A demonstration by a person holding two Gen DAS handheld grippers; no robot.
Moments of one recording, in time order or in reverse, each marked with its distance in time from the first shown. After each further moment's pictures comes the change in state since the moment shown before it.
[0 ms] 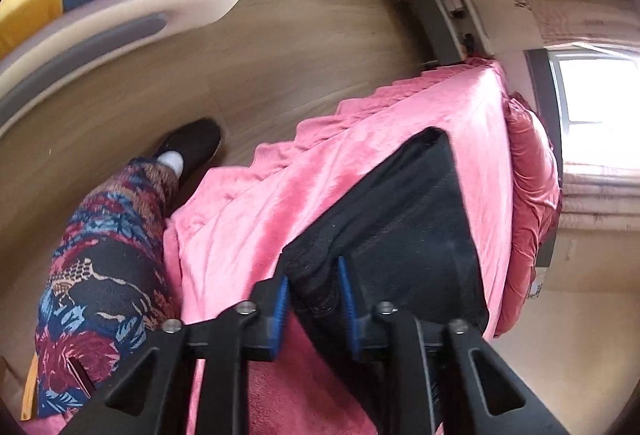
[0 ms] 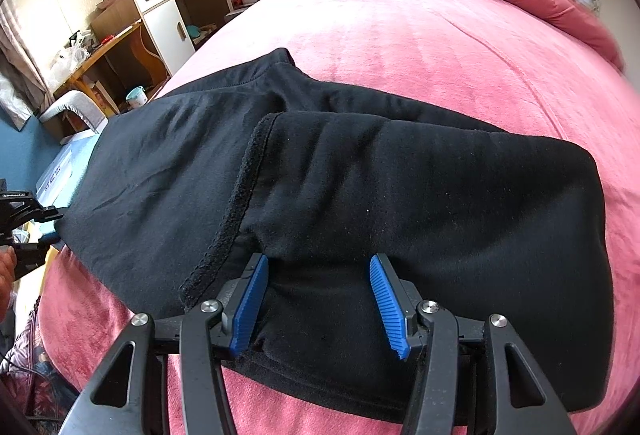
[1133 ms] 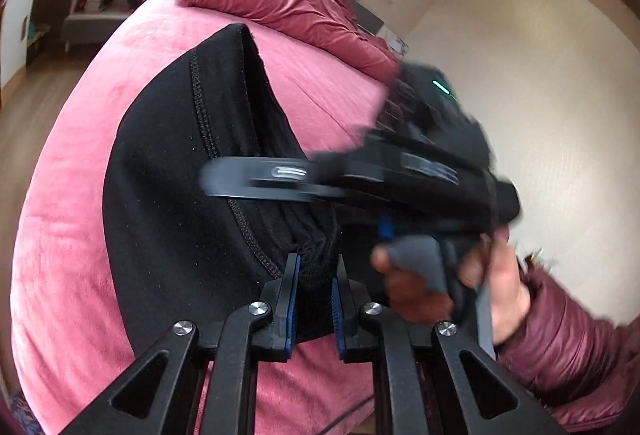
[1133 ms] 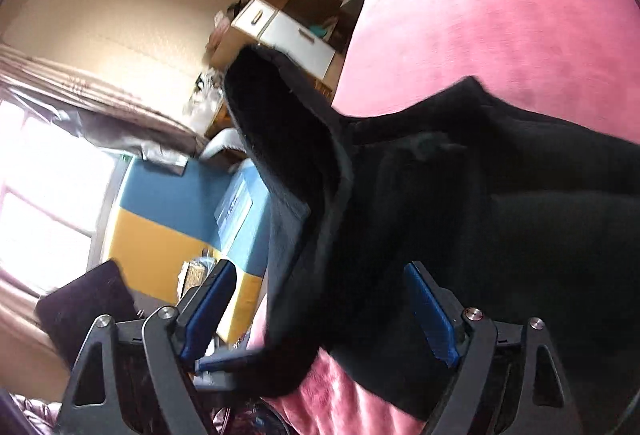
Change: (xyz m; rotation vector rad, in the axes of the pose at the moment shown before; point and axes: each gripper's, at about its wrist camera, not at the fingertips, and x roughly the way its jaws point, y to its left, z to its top) left arm 0.004 -0.195 -0.202 1.155 0.189 -0.313; right arm 0.021 0.023 0.081 0.163 0.135 0.740
